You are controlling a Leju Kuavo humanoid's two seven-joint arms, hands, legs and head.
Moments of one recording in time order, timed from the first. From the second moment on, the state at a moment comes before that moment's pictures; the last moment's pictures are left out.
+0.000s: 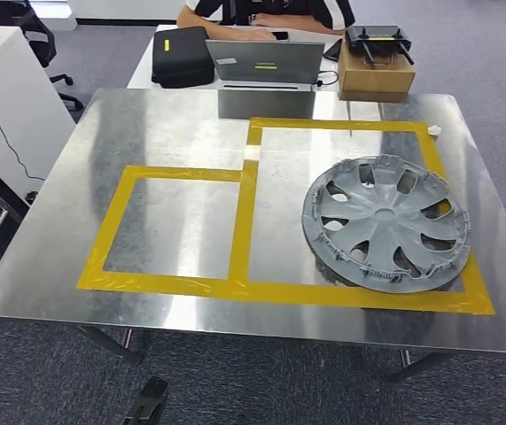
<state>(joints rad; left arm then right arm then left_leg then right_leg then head) -0.16 0.06 -1.43 -0.10 1.57 0.37 -0.54 0.53 0.00 -0.04 -2.32 1.12 -0.68 -0.19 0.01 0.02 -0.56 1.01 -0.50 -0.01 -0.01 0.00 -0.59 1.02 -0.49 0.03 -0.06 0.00</state>
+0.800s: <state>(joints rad) -0.12 0.05 -1.37 -0.10 1.57 0.42 -0.50 0.01 0.31 -1.39 -1.15 0.46 -0.61 -0.23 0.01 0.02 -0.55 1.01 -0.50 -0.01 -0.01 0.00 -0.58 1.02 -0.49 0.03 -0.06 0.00</state>
